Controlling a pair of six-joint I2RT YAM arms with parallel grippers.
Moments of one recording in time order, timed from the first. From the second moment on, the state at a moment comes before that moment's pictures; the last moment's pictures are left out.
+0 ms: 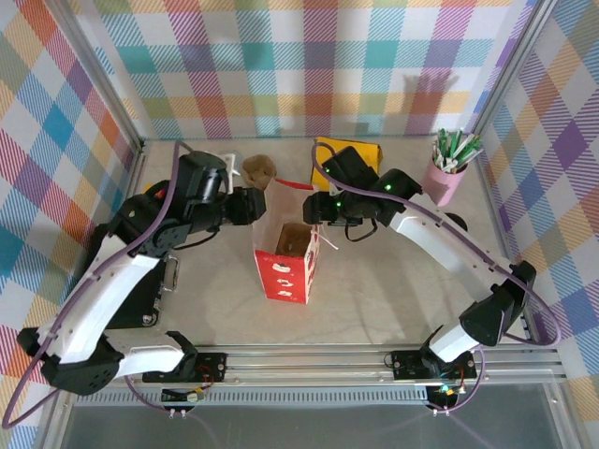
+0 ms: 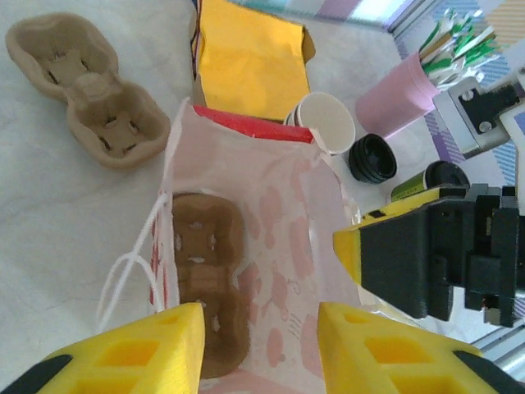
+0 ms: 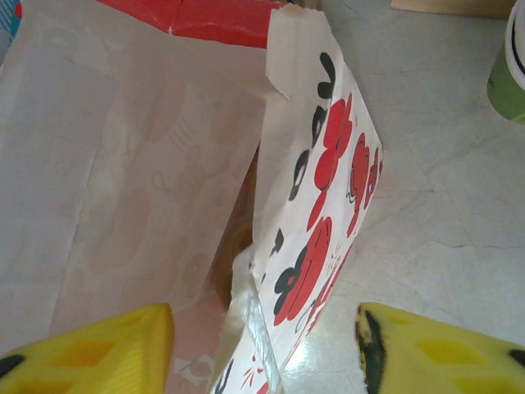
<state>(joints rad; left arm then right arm) -0.71 1.24 1.66 -1.11 -0.07 -0.60 0.77 1.54 1.65 -1.05 -0.06 0.65</state>
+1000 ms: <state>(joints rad) -0.80 1.82 1.54 -1.12 0.00 -0.74 0.77 1.34 1.34 -0.76 -0.09 0.83</state>
